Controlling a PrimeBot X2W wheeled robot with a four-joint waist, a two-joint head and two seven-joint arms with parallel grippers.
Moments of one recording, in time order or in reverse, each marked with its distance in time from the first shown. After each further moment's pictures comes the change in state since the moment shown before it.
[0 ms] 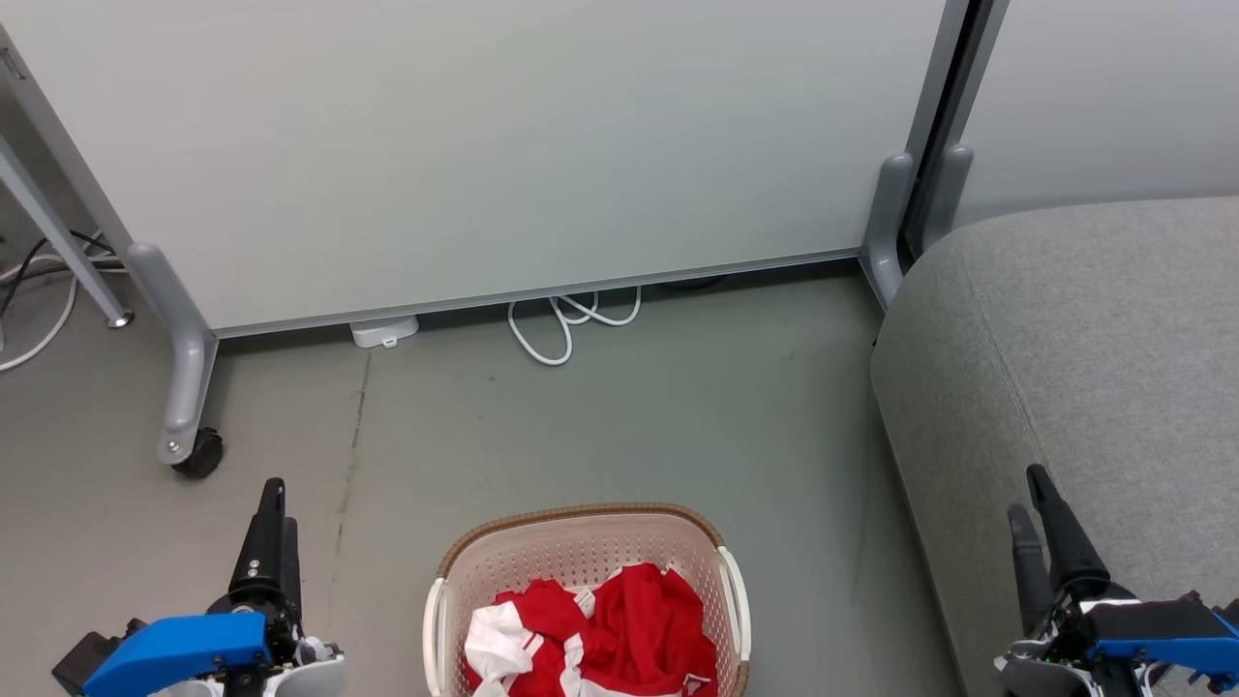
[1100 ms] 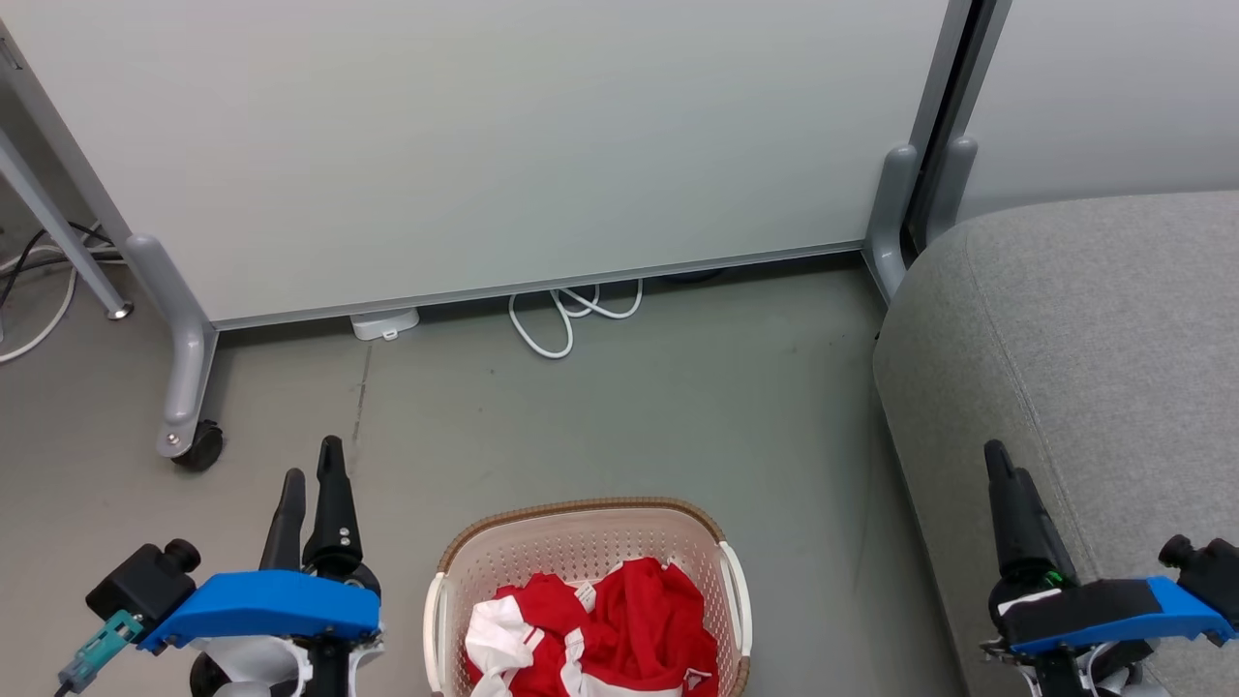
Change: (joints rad) left arm -0.021 0.003 -0.113 -0.069 0.657 0.070 -0.133; right arm -0.001 0.000 0.060 -0.074 -0.599 0.000 -0.132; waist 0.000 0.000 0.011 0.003
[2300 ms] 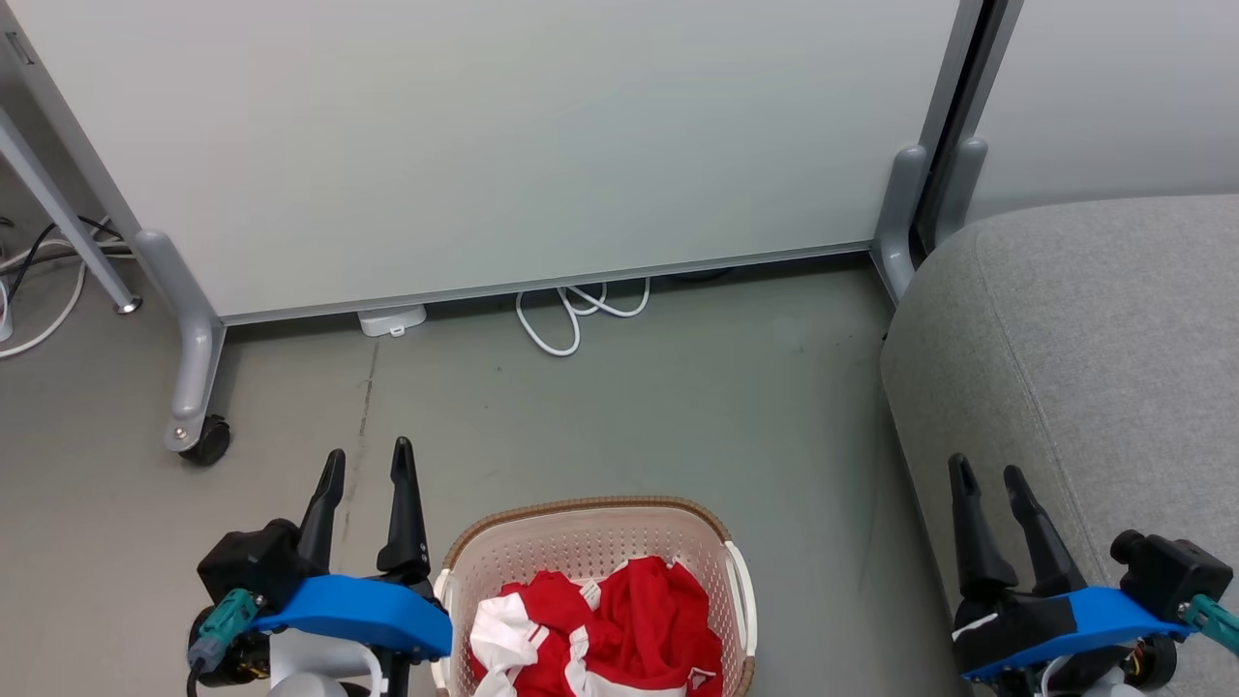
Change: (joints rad) left arm -0.018 0.004 -0.103 0.056 0.486 0.022 -0.104; right arm 0.000 -0.001 0.029 0.040 -0.441 0.000 -0.106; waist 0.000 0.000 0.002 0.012
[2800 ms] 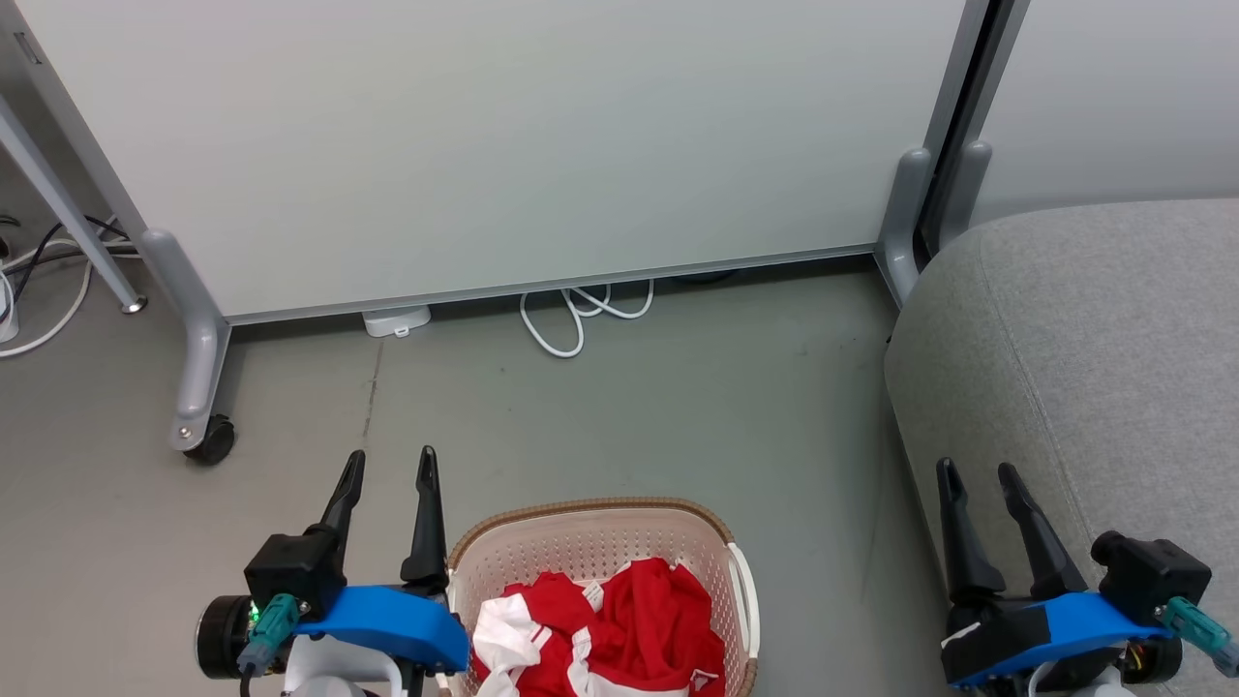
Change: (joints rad) left arm -0.005 0.002 -0.028 0.035 0.148 0.000 -0.035; right arm 0.000 -0.001 0.011 0.007 -0.129 0.000 -0.035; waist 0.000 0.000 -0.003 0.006
